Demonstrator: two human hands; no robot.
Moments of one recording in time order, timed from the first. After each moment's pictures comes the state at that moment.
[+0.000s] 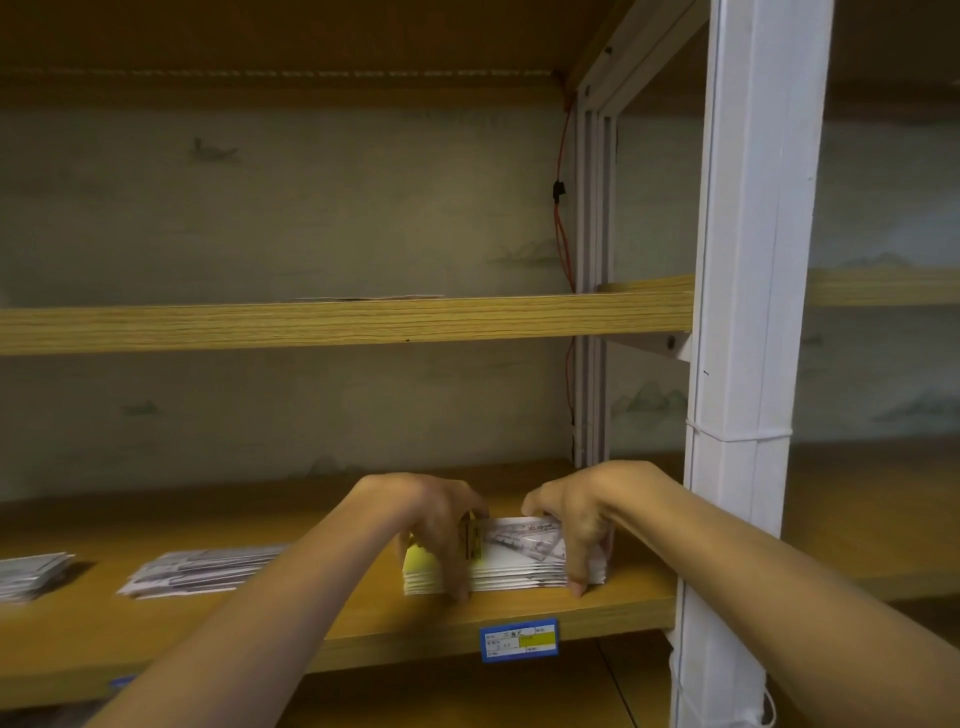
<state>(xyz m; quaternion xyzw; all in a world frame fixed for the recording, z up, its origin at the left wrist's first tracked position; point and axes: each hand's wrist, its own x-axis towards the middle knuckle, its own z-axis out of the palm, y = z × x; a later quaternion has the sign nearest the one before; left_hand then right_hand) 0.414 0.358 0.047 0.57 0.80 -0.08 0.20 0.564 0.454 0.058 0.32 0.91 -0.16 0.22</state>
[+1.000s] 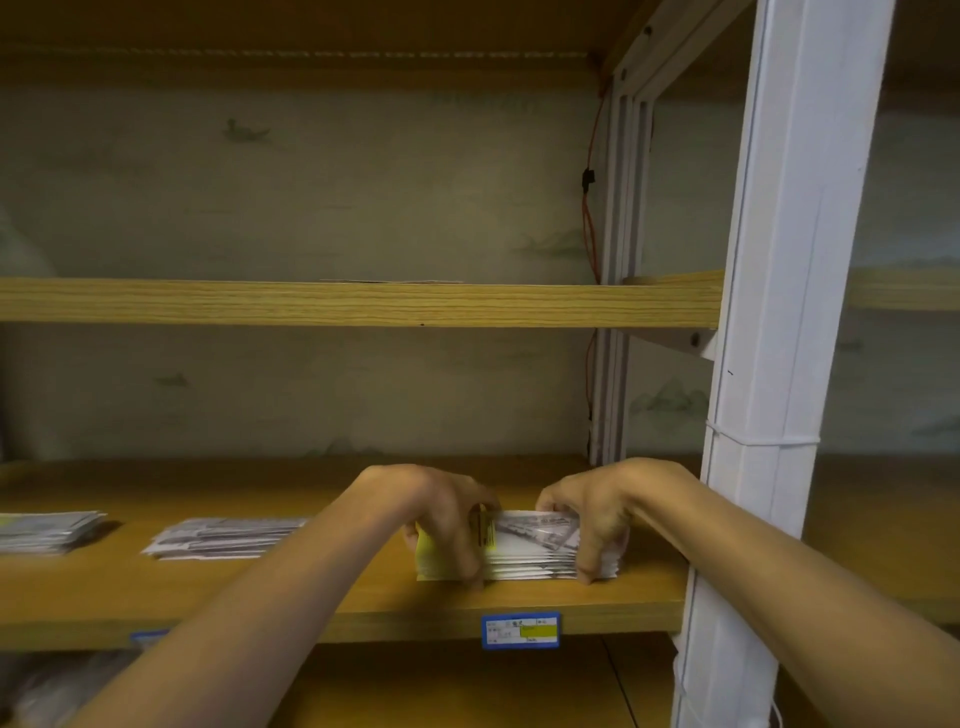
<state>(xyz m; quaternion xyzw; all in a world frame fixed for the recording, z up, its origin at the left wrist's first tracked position) 0.416 0.352 0.044 0.56 0.80 -0.06 0.22 0.566 0.467 0.055 0.30 0.91 -0.17 0.22</state>
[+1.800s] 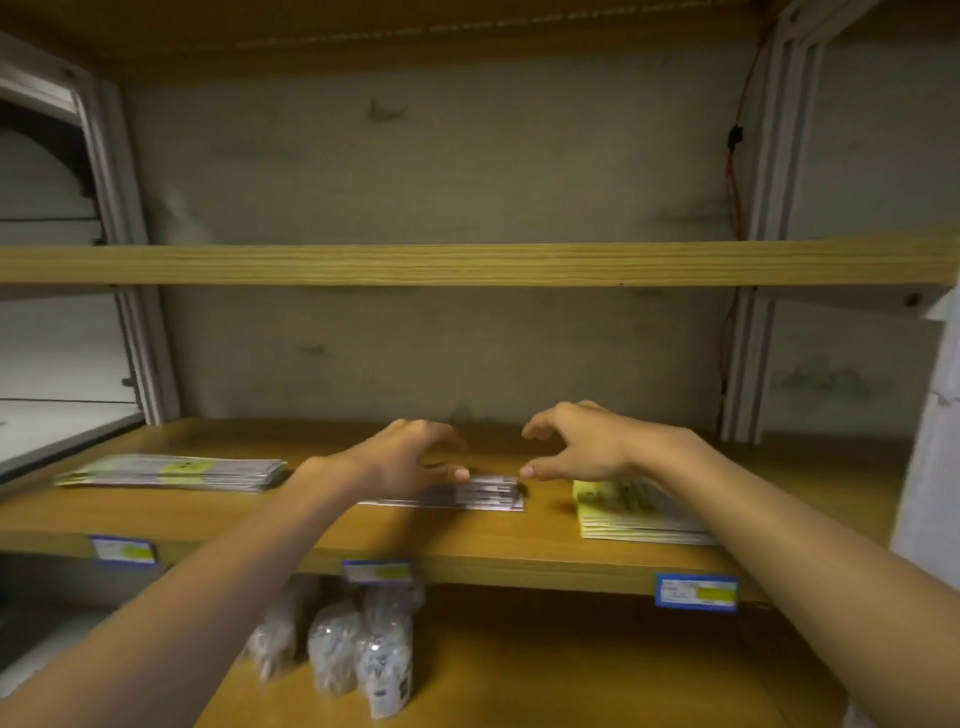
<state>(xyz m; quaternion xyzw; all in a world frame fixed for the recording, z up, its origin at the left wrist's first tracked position) 0.293 0.202 0.025 0.57 0.81 0.13 -0.03 0.463 0.362 0.053 0.16 0.98 -0.10 -0.05</state>
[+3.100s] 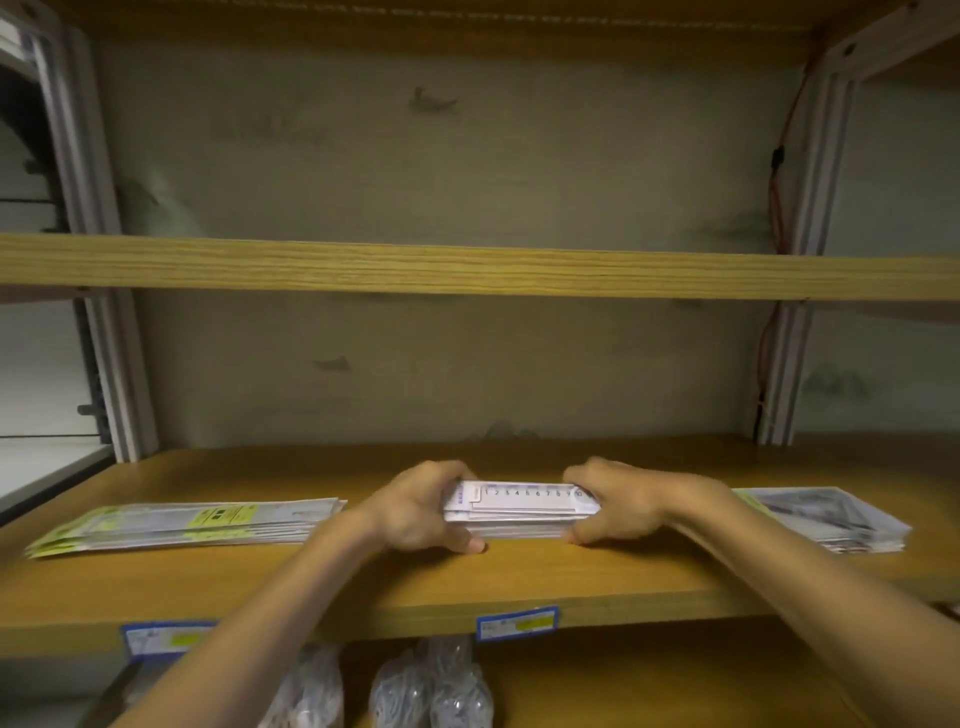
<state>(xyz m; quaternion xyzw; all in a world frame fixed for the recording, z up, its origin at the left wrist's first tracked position) 0.181 0.164 -0.008 0.61 0.74 0.24 0.13 0.378 0.316 0.017 0.27 0.96 -0.09 0.04</state>
